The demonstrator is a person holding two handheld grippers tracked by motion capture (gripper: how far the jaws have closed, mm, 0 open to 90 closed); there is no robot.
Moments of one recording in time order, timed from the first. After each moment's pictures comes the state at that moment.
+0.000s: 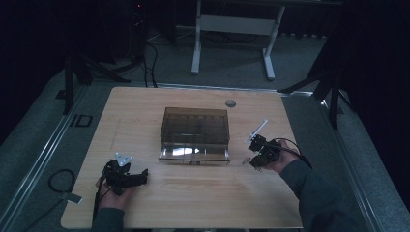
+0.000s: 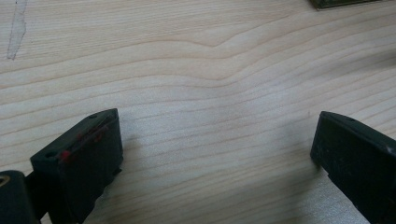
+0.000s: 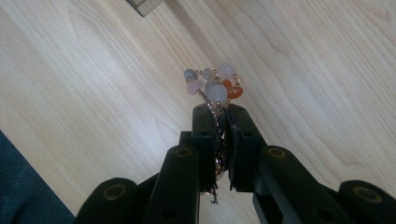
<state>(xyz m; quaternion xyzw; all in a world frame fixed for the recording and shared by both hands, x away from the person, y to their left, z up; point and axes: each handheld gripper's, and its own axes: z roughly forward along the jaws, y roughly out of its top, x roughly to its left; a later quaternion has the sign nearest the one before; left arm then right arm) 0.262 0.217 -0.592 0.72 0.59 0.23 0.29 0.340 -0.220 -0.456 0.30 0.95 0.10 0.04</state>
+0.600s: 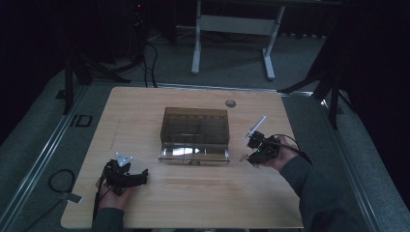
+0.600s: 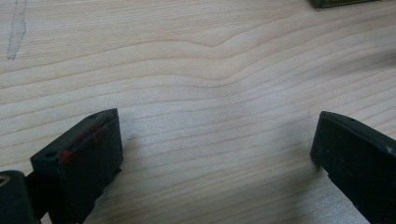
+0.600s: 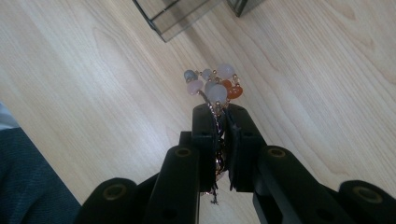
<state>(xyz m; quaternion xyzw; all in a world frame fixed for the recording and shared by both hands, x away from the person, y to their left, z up) 0.262 0.217 -0.593 0.72 0.59 0.23 0.30 0.337 -0.210 -0.436 0.28 0.95 0.11 0.05</state>
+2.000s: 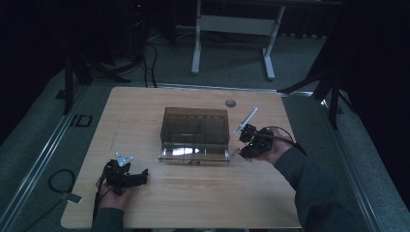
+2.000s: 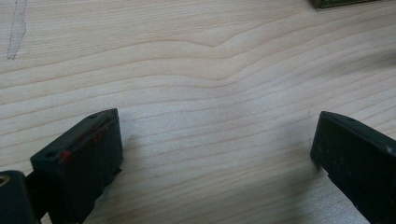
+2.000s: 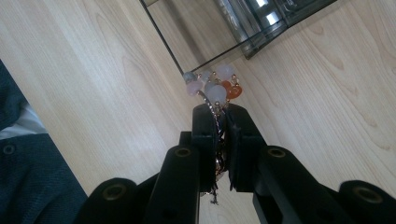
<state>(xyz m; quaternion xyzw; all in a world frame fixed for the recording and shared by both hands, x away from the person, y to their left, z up) 0.262 0.217 -0.592 0.72 0.59 0.23 0.30 0.336 -0.181 -0.405 0.24 0.96 0.12 0.05</state>
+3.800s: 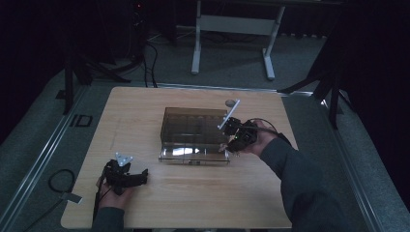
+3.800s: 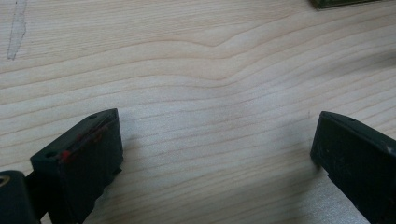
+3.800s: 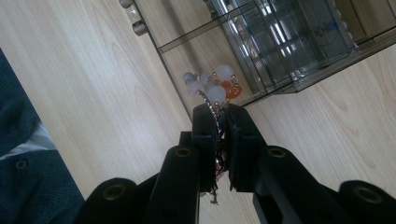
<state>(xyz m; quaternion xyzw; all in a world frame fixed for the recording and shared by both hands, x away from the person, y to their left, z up) 0.262 0.217 -0.592 0.72 0.59 0.23 0.30 0.351 -0.140 -0.397 0.21 0.97 0.12 0.04</state>
